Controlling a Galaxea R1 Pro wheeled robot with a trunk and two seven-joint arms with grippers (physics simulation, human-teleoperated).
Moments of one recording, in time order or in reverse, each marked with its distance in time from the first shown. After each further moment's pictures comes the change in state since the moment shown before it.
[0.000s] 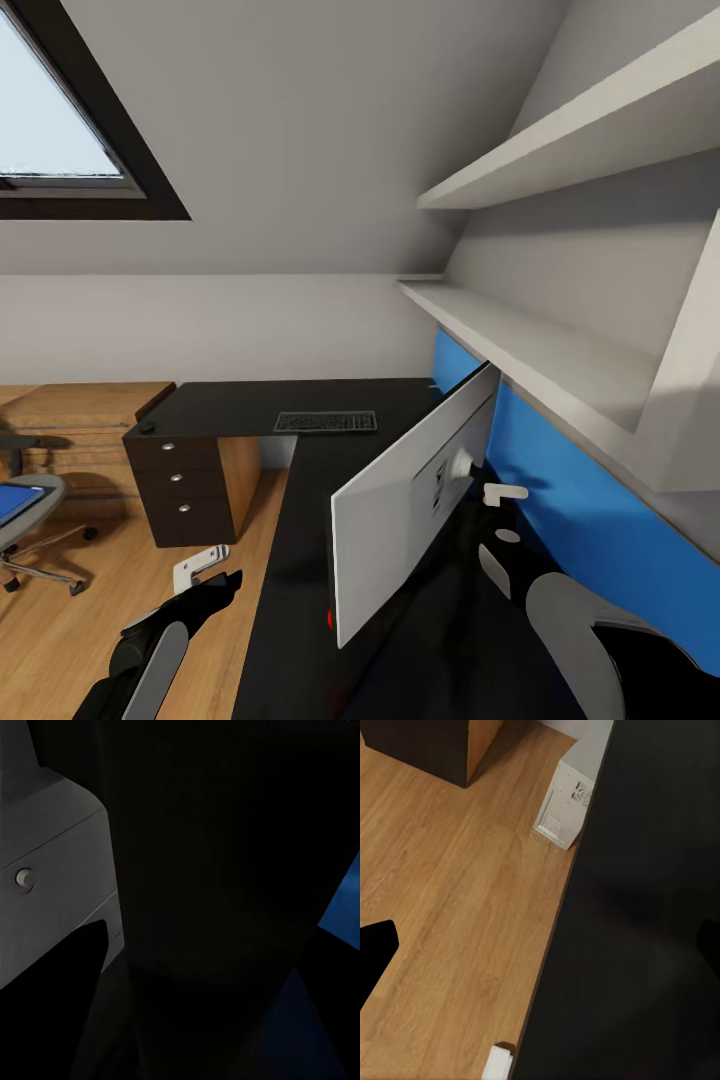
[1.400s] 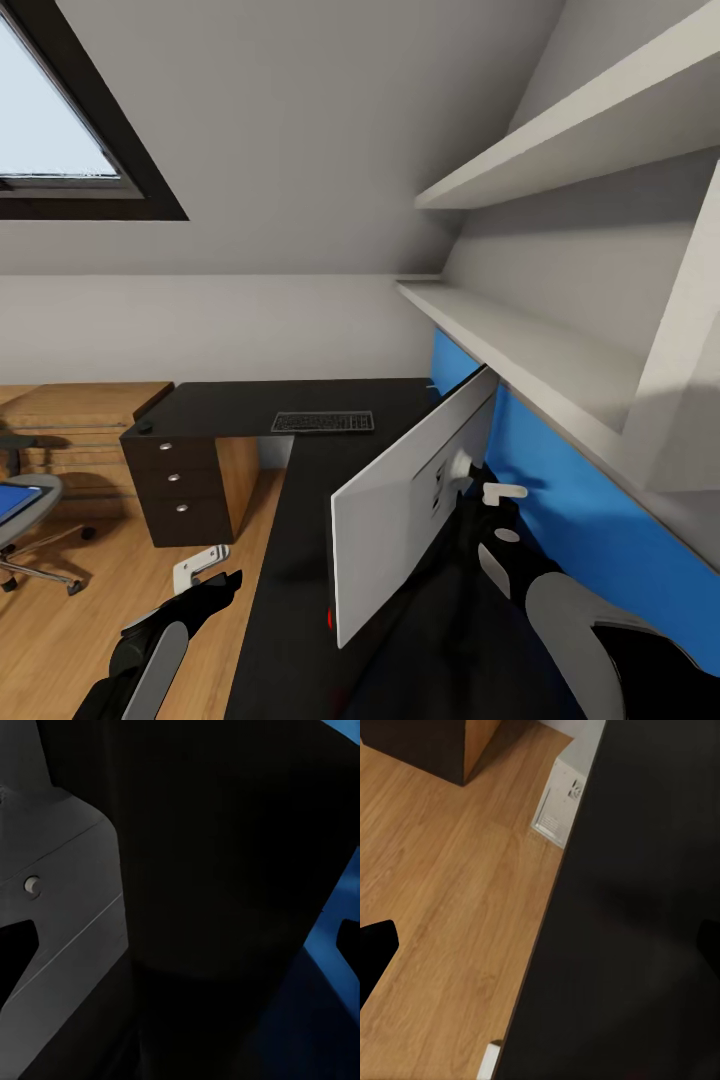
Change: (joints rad) left arm 0.000 0.000 0.000 0.000 0.000 0.000 0.000; right arm -0.001 0.001 0.003 -0.002 0.005 0.003 -0.001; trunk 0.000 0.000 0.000
